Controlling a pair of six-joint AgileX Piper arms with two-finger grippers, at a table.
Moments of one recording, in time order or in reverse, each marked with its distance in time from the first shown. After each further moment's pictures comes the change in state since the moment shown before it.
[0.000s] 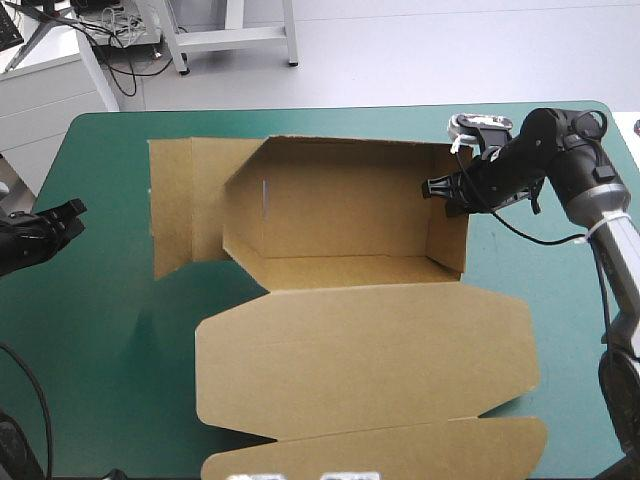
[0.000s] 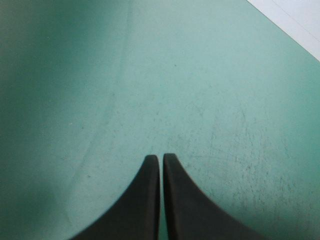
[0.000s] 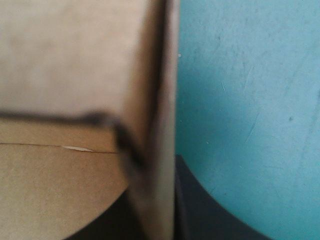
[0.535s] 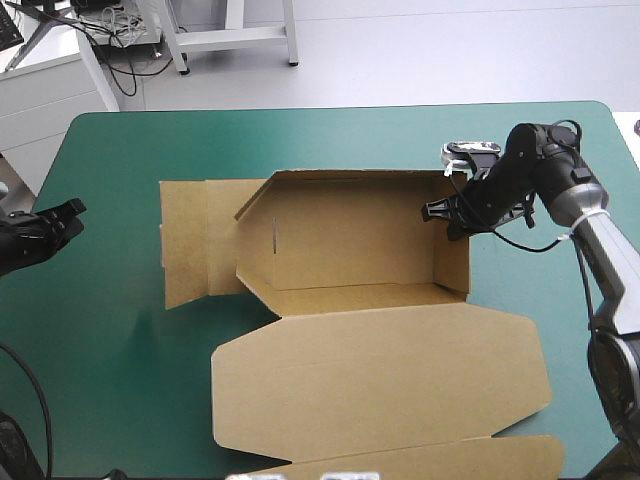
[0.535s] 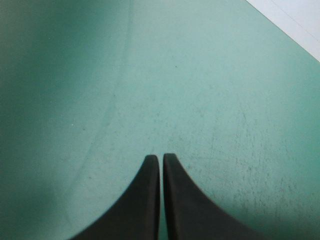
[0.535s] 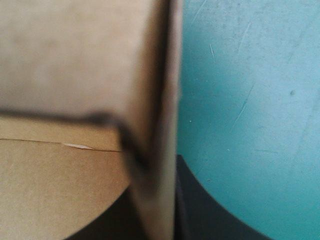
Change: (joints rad) left arm 0.000 0.000 0.001 0.000 -0.003 0.000; right arm 0.000 0.067 0.076 -0.029 0.007 -0.056
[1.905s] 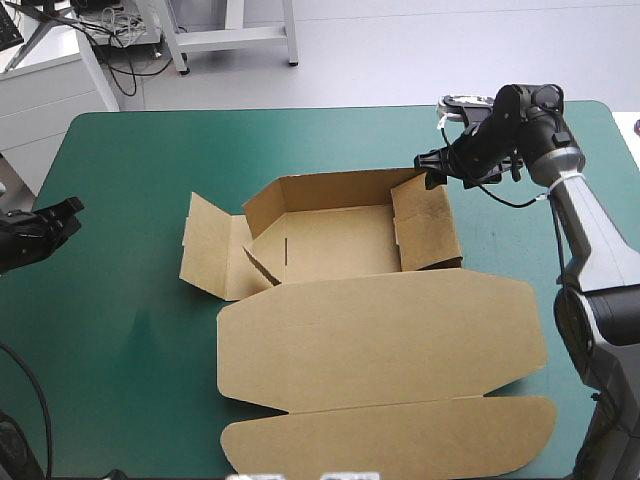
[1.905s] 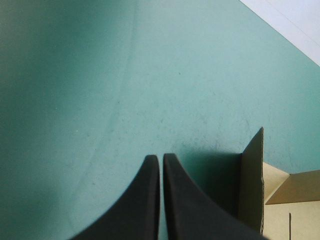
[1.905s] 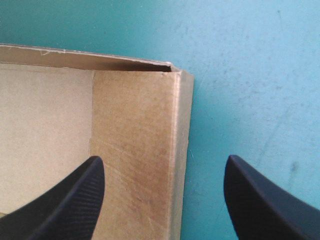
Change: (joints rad) left arm 0.000 0.000 0.000 -0.002 -0.025 0.000; right arm -0.003 0.210 -0.369 -0.048 0.000 0.076
